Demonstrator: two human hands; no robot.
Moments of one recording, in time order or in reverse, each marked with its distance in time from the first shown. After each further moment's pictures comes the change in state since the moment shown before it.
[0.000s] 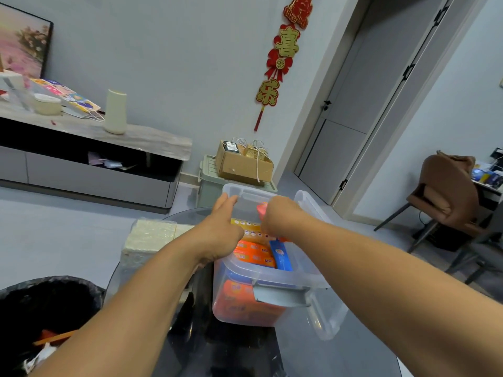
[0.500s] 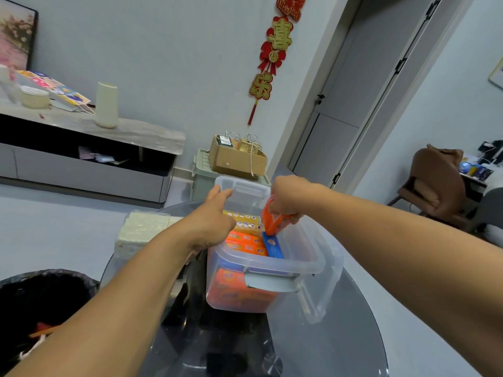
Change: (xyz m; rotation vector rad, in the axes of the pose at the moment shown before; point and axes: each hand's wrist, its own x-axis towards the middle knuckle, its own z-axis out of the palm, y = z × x) left_hand -0.002 0.003 0.000 0.019 0.035 0.010; right_hand -0.006 0.029 -0.028 0.002 -0.093 0.063
